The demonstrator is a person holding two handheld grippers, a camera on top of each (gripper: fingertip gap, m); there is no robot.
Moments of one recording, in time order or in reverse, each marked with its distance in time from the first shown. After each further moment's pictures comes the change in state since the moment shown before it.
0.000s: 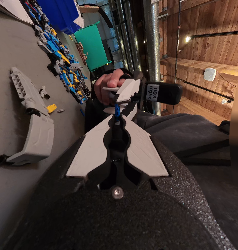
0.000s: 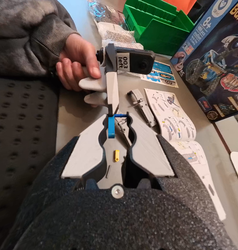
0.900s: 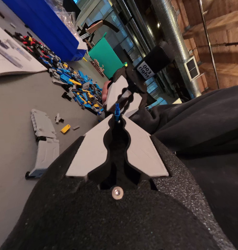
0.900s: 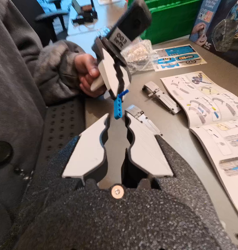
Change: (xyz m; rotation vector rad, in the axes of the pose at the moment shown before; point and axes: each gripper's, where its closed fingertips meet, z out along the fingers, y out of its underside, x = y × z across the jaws) left arm 0.013 -0.007 -0.003 0.002 -0.140 0.394; right arm -0.006 0.004 -0.021 0.071 -0.176 0.379
